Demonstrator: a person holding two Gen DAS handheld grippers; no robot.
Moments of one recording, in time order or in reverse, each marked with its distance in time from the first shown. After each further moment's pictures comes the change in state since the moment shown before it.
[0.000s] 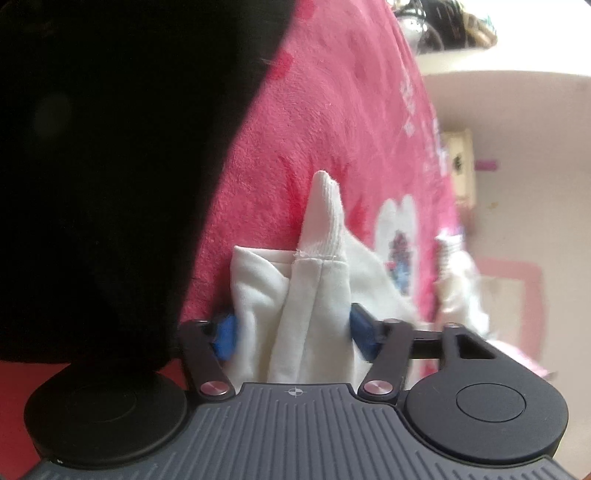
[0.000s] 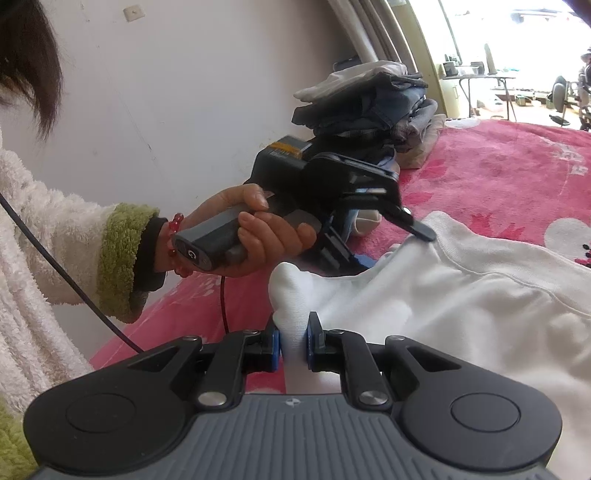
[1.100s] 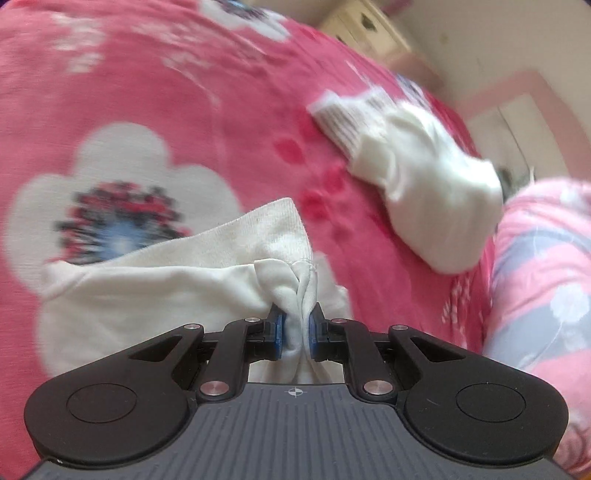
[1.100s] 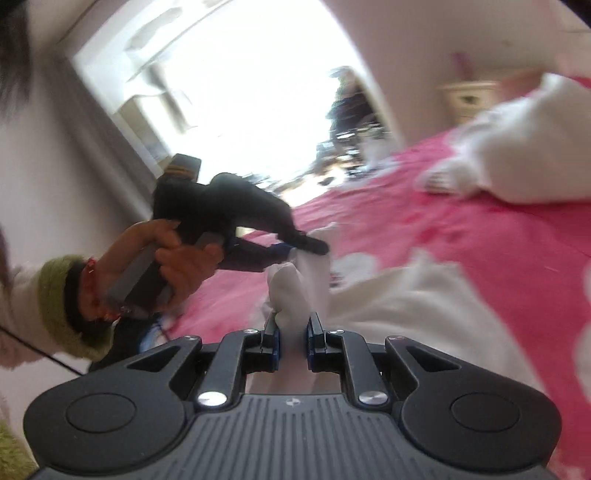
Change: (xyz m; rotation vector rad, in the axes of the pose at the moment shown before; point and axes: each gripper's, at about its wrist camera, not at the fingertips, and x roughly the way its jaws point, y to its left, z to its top) left arm 0.196 -0.309 -0.127 0.599 0.138 0.152; right arm -0.261 -0.090 -0.104 0.559 -0.507 -0.566
